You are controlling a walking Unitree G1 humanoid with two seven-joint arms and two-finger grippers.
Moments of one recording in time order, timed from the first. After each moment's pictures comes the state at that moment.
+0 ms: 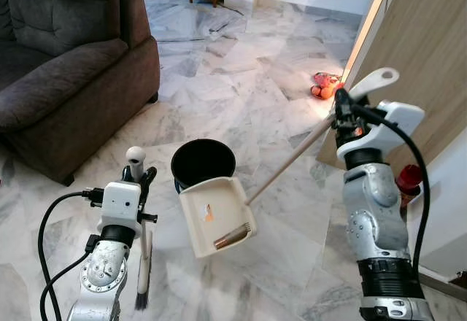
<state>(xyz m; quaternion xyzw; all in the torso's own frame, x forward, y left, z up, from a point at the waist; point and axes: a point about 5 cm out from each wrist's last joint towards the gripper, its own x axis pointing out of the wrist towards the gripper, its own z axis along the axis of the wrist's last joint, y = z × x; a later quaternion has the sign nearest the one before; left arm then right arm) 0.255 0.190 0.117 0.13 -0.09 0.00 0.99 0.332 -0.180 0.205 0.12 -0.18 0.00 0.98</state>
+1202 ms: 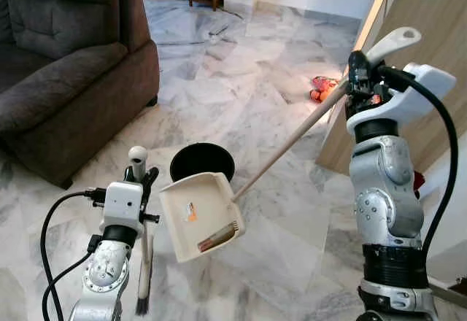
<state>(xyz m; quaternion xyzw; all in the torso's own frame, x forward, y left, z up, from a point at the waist) 0.255 0.188 0.117 0.13 -0.09 0.00 0.99 0.328 -0.168 0.251 0.16 -0.22 0.01 0.96</state>
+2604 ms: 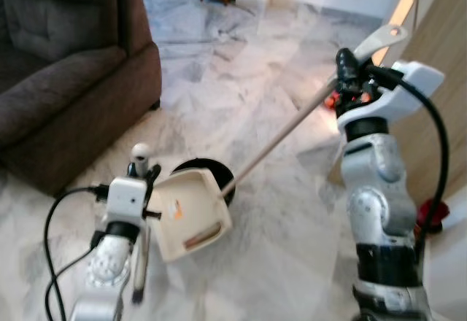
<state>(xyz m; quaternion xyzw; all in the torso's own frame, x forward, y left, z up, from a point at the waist) 0.258 0.180 0.122 0.14 -0.09 -0.02 0.99 0.328 -0.165 0.249 0.18 -0.21 0.02 0.96</state>
